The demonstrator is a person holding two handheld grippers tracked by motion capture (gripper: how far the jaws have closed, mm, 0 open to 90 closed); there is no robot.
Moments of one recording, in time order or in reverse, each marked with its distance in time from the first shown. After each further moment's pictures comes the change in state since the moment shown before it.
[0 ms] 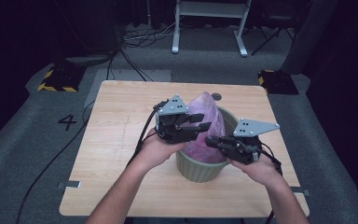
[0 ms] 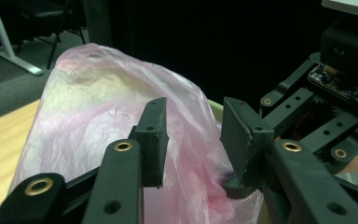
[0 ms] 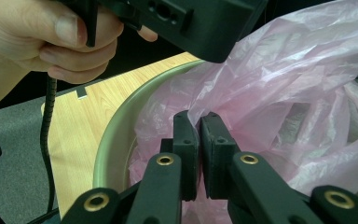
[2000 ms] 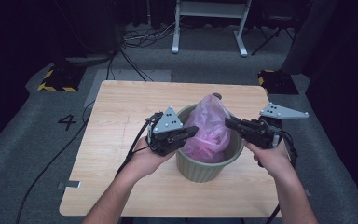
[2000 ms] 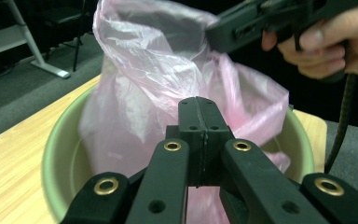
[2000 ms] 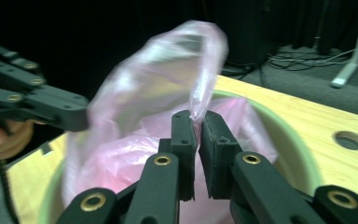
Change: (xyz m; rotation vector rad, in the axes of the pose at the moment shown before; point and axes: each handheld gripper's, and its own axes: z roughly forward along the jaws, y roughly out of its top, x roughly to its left) left arm -0.010 -0.026 -0.026 0.049 0.108 0.114; right arm -0.039 0.009 -0.037 -0.118 -0.175 0.213
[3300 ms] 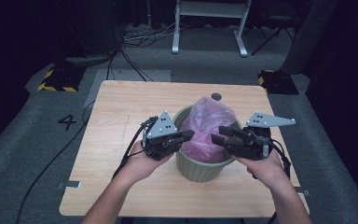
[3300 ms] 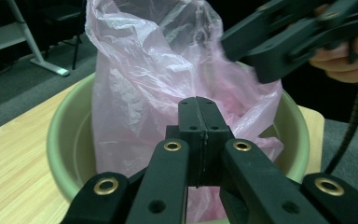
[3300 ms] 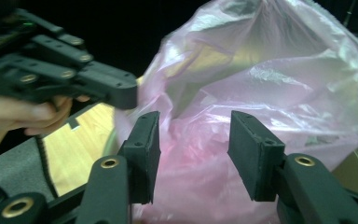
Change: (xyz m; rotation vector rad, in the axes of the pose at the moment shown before) left arm -0.003 -0.010 -0.003 -0.005 -0.019 0.007; right arm 0.039 -0.005 0.011 0.108 0.053 -0.012
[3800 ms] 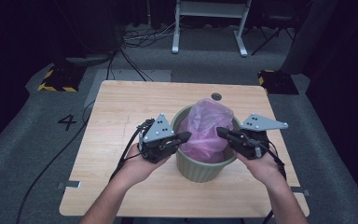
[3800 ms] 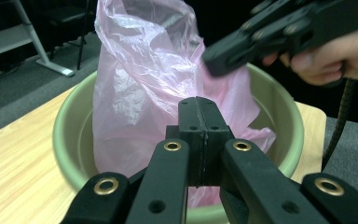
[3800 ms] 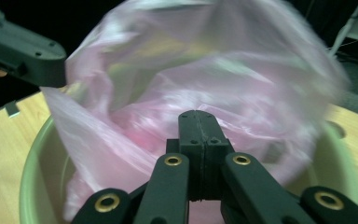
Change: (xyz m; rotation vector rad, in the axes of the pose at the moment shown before) left arm 0.001 -0.006 -0.013 0.003 0.033 -0.010; right arm -0.008 -0.009 0.005 -0.005 -0.145 -0.119
